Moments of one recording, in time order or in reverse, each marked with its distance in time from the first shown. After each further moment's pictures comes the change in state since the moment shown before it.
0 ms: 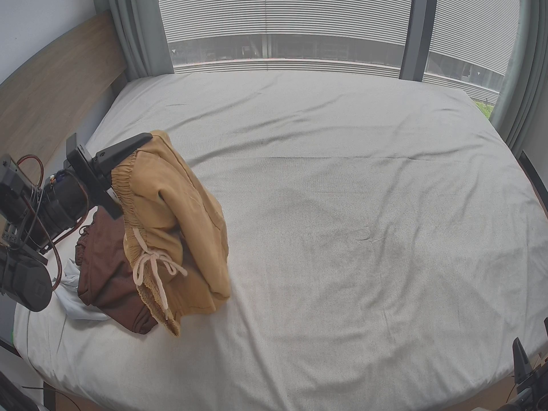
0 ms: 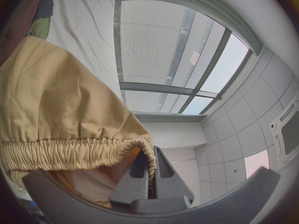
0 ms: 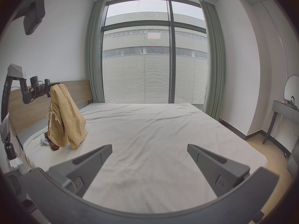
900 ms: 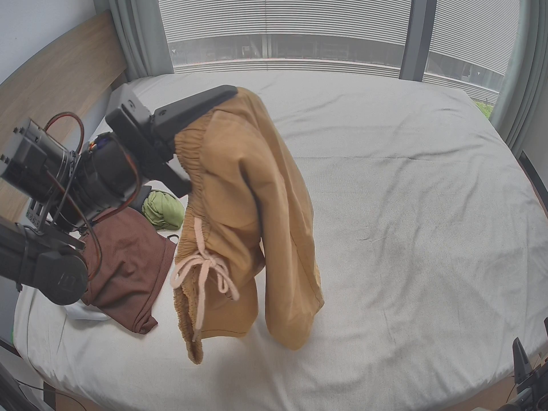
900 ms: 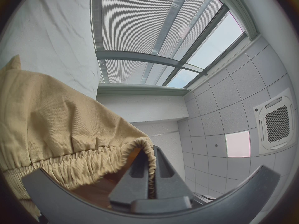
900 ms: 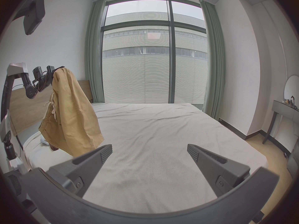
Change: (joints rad) left arm -0.340 0.039 -0.214 0.000 0.013 0.003; right arm 0.000 0.000 0.000 0.000 0.000 0.000
